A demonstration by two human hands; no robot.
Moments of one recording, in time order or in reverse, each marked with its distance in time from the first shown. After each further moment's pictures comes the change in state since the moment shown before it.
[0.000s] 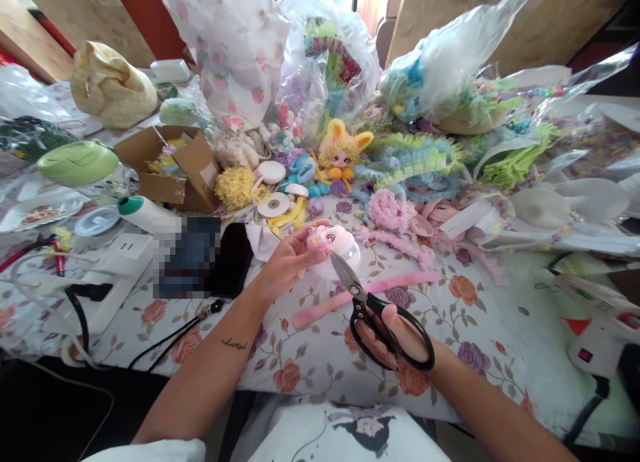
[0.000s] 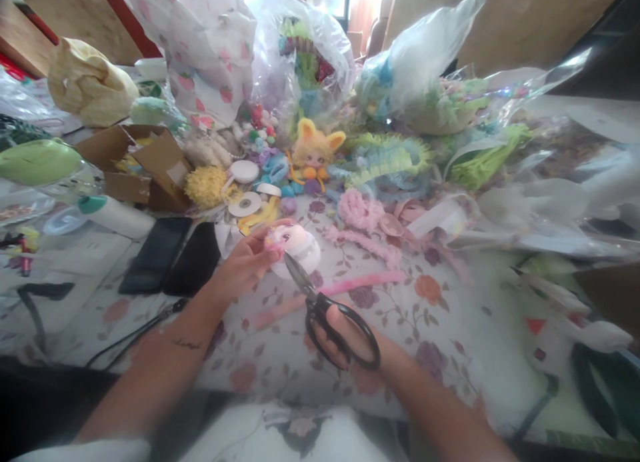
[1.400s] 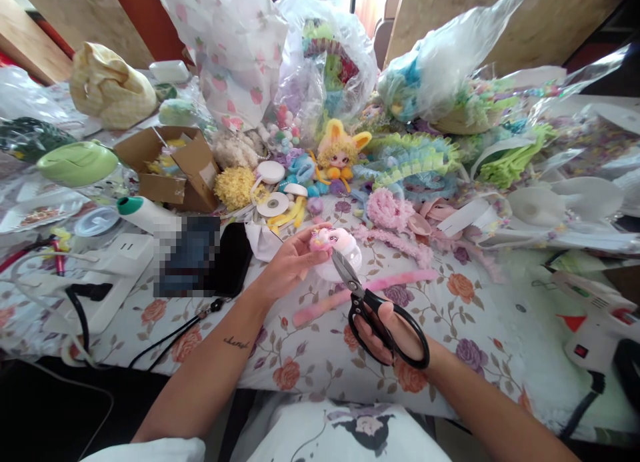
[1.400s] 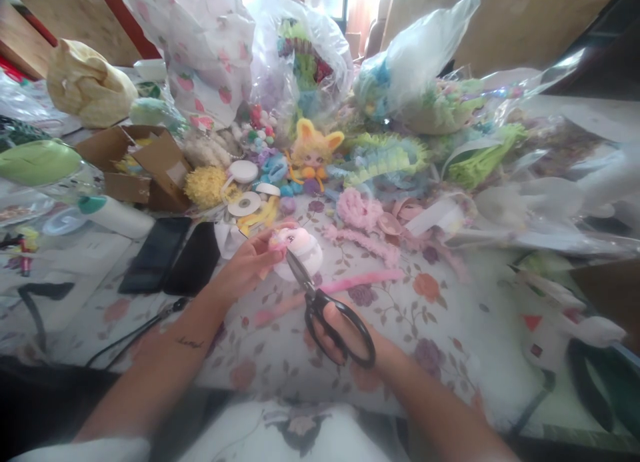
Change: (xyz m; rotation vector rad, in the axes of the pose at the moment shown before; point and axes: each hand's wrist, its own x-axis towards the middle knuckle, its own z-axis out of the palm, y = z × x) left_hand 0.001 -0.005 0.001 -0.037 -0.010 -0.032; right_hand 0.004 0.006 -0.001 -0.008 0.028 0.004
